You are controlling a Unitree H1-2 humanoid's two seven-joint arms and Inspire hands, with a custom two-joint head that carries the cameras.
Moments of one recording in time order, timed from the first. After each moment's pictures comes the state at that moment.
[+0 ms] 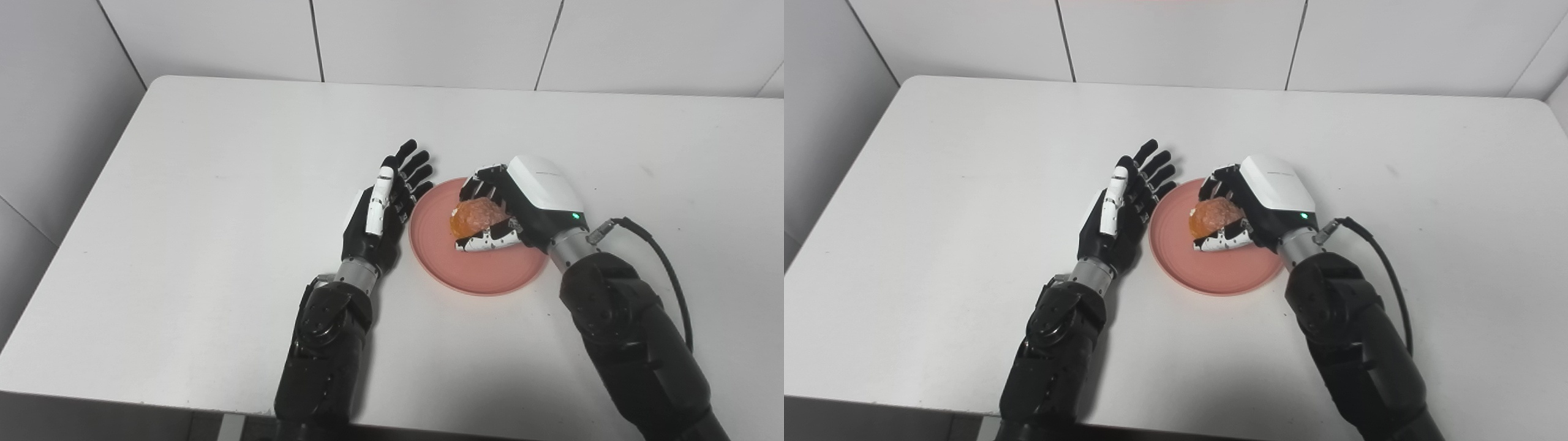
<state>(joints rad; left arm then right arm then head) -0.26 -0.17 -0.01 0.13 -0.22 0.11 -0.12 -0.42 -0.23 0.38 -0.14 -0.81 0.27 0.29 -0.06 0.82</state>
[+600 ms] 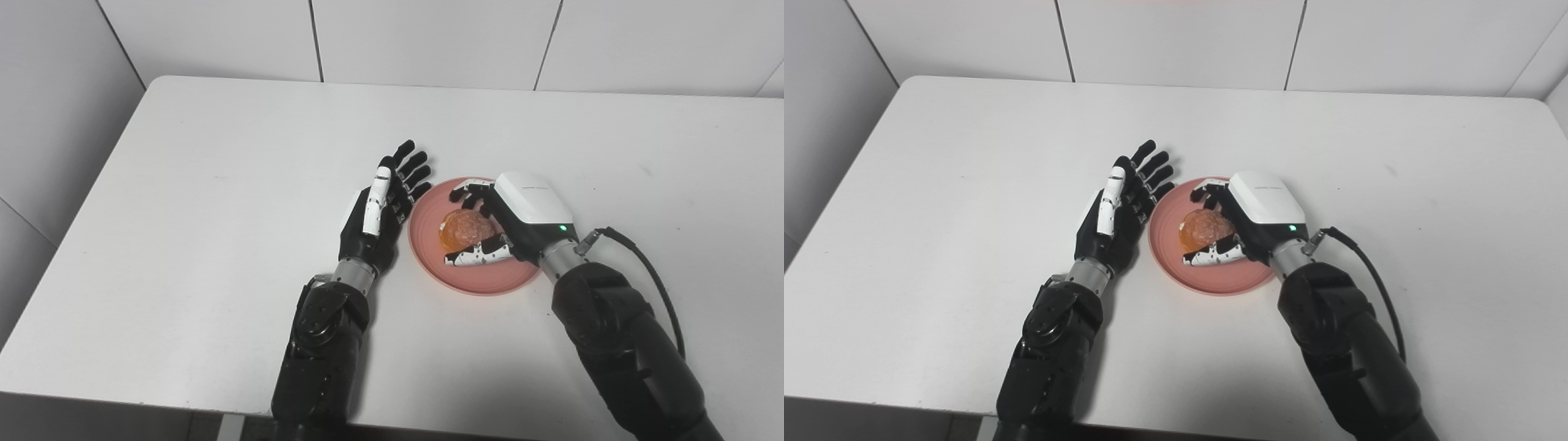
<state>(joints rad) -0.26 -0.17 0.00 0.12 -0.22 0.12 -0.13 -0.40 -0.24 0.42 -0.13 -0.89 0.27 0.33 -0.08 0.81</state>
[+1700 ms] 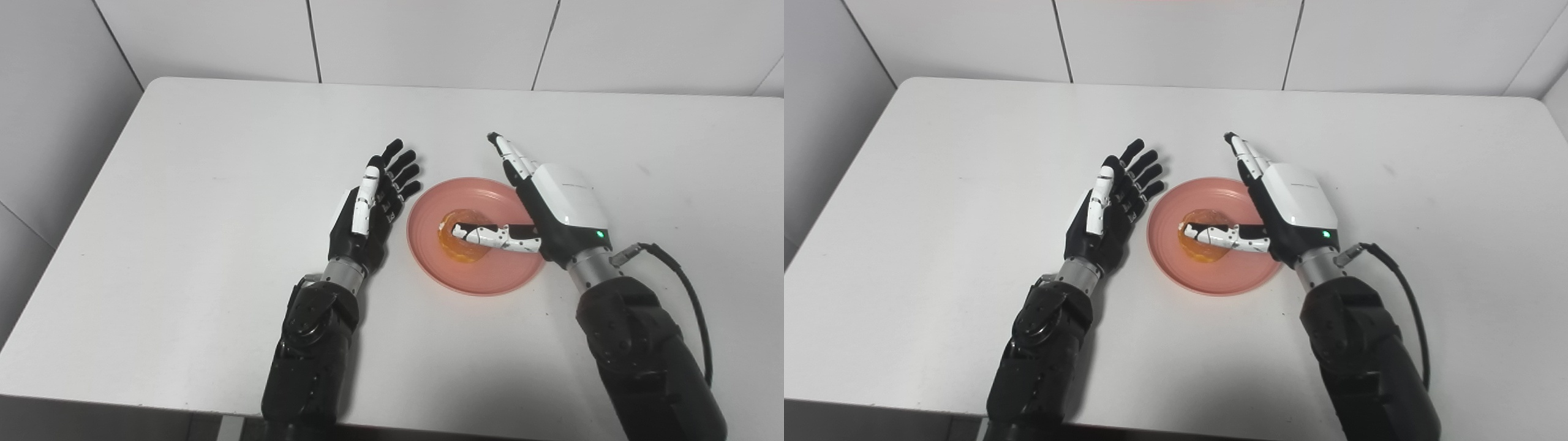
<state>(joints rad) -0.26 -0.14 0.01 0.11 -0.23 0.12 -0.14 -0.28 -0.20 0.27 -0.24 -0.79 0.23 0.18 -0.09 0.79</state>
